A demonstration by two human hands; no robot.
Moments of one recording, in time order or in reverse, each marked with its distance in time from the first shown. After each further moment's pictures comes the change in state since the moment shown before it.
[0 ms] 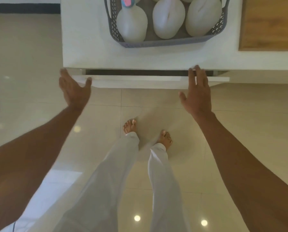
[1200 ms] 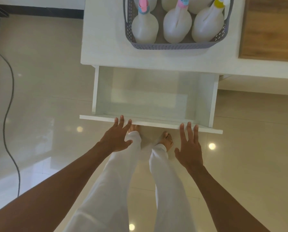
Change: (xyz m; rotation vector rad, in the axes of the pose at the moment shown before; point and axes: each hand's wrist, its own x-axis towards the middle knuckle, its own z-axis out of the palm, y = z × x) left_hand -0.181 -0.028 0.026 0.556 -0.771 0.450; right_hand -0.179 0.007 0.052 -0.019 -0.361 0.041
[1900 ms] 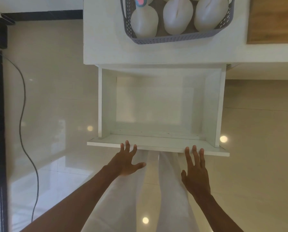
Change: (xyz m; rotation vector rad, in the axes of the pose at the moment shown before) left_hand -0.059 0.013 0.060 -0.110 -0.373 -0.097; right_hand -0.092 0.007 0.060 0.162 -0.070 0.067
